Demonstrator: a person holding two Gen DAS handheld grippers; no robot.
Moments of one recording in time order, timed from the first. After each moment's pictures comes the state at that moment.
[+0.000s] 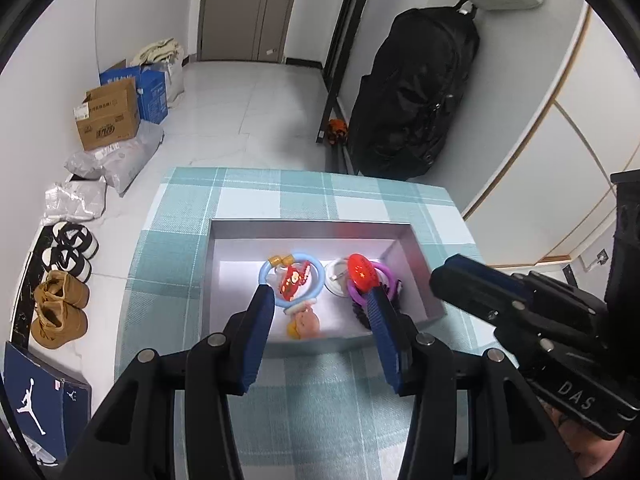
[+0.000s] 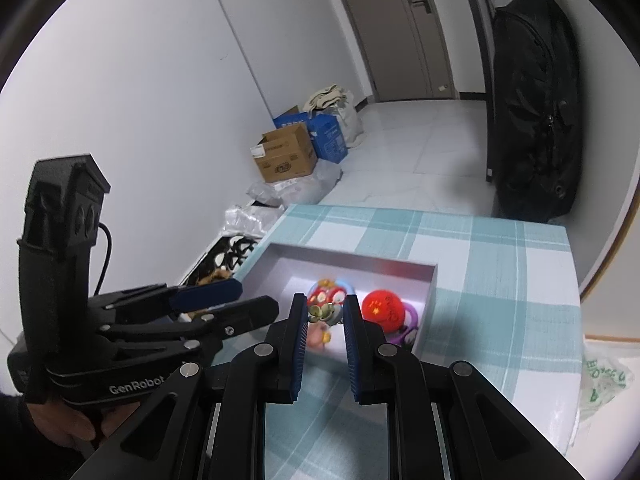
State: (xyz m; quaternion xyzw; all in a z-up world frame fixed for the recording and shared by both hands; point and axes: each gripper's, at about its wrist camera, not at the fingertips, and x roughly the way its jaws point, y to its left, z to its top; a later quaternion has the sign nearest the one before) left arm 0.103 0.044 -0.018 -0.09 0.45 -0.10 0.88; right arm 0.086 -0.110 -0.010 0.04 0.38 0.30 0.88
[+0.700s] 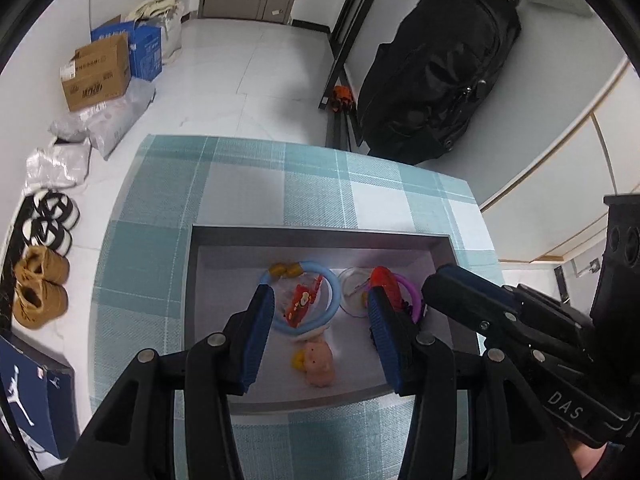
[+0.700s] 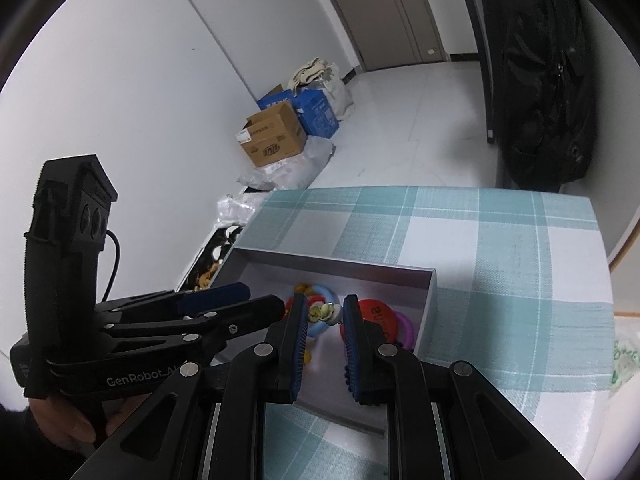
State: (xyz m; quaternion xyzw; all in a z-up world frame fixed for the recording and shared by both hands) left arm 0.151 0.051 -0.043 -0.13 0.51 -0.11 0.84; right arm 0.137 -0.106 -0.042 0.08 0.44 0.29 0.85
